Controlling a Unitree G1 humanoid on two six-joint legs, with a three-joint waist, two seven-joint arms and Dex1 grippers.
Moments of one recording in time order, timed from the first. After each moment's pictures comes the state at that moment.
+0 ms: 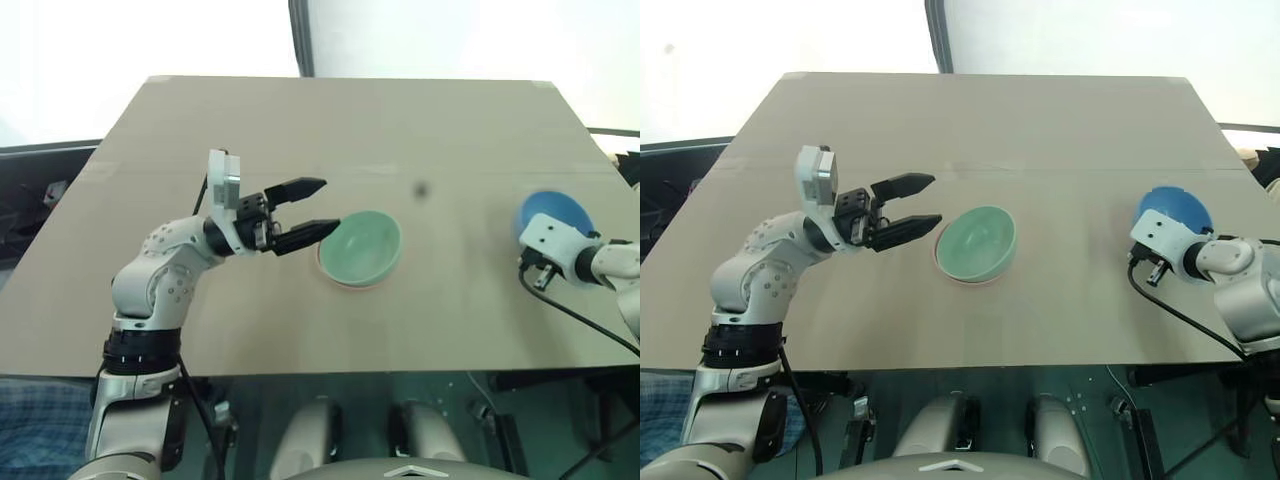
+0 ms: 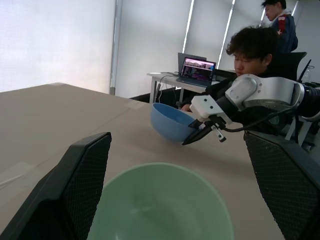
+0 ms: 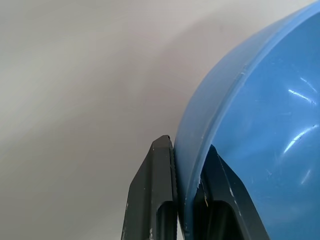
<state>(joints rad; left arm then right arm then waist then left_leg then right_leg) -0.46 0.56 0.13 -0.09 -0.74 0.47 -1.11 -0.36 -0.94 0.10 -0.18 -0.12 0.62 0.87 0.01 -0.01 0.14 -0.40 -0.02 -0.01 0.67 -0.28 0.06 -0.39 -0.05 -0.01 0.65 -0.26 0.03</state>
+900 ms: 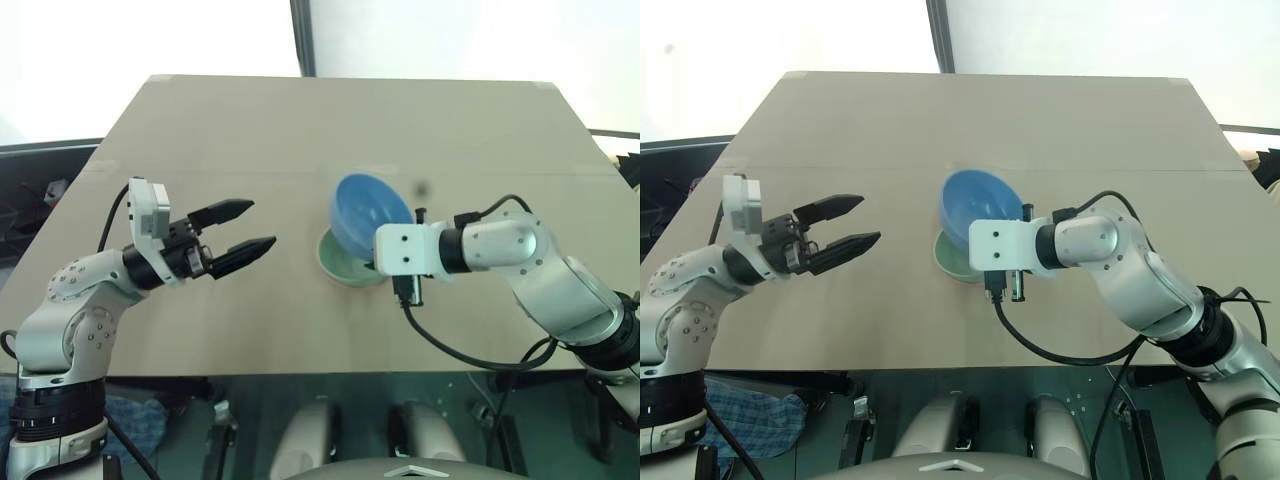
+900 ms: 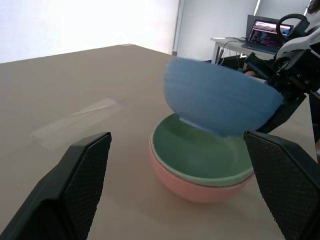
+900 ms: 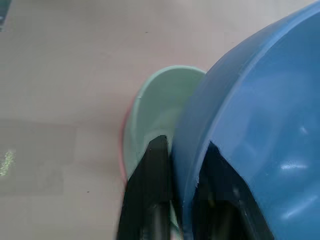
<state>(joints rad) -0.17 0.75 0.34 -0.21 -0.75 0.47 -1.07 -0.73 -0.69 0.54 -0.58 -0.04 0.73 1.03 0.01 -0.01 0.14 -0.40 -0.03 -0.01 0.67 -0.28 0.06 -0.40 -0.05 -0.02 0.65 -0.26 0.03</state>
